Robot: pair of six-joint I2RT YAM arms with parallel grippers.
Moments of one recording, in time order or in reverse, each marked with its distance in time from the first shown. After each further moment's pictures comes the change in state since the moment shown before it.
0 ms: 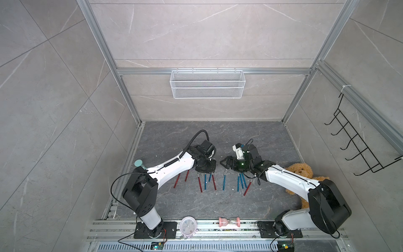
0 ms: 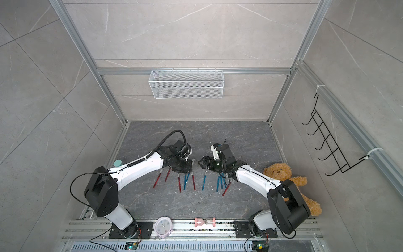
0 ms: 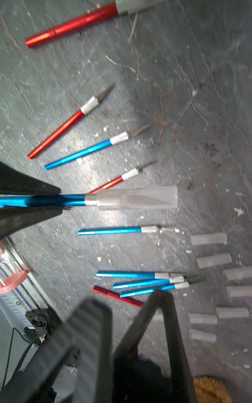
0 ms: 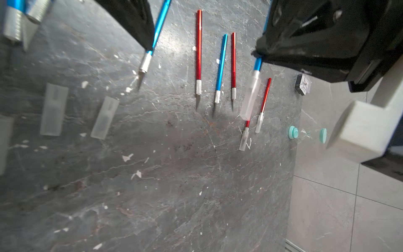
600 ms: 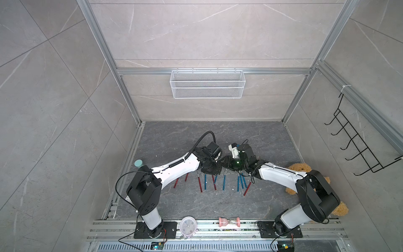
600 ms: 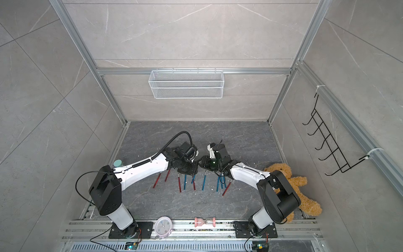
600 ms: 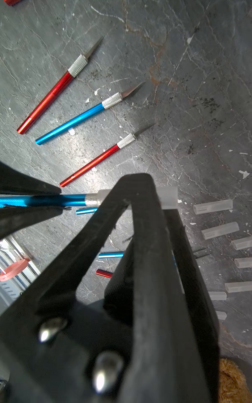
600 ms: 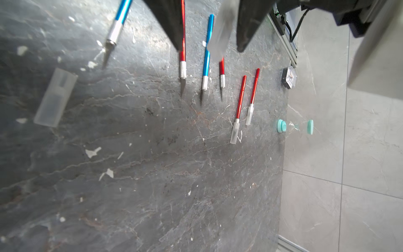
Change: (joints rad) left arm -0.066 0.031 0.032 0.020 0.002 -0.023; right arm 0.012 0.115 0.011 0.145 -0.038 0.100
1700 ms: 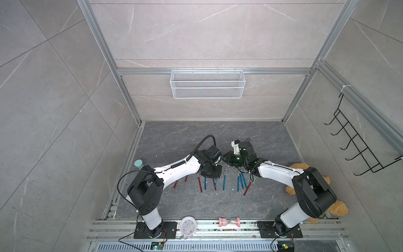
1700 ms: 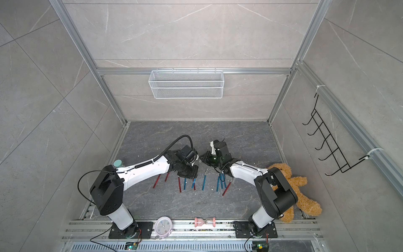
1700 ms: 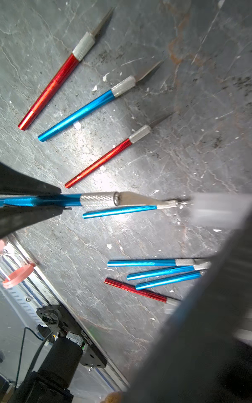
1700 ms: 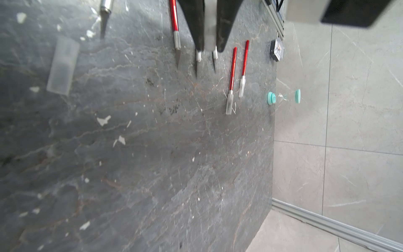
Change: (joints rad) left arm -0.016 0.001 -0.067 0.017 0.023 -0.003; right arm -0.035 0.047 0.028 0.104 0.043 0.106
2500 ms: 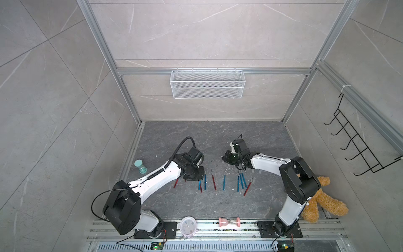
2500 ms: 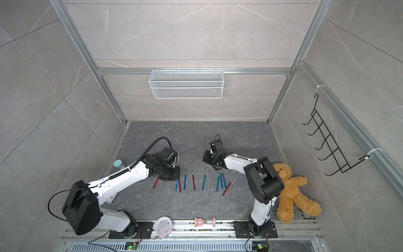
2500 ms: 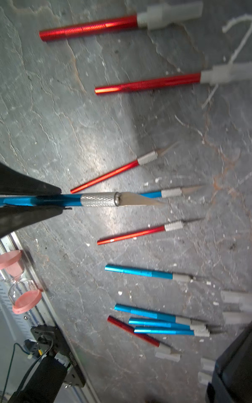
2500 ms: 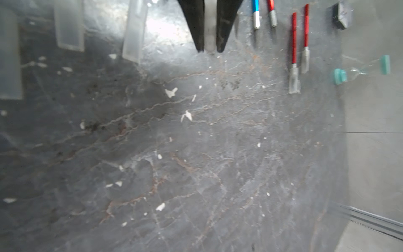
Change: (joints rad) left arm 0.182 -0.279 -0.239 -0.078 -0.060 -0.026; right arm -0.017 0.199 0.173 -0.247 0.156 -0.145
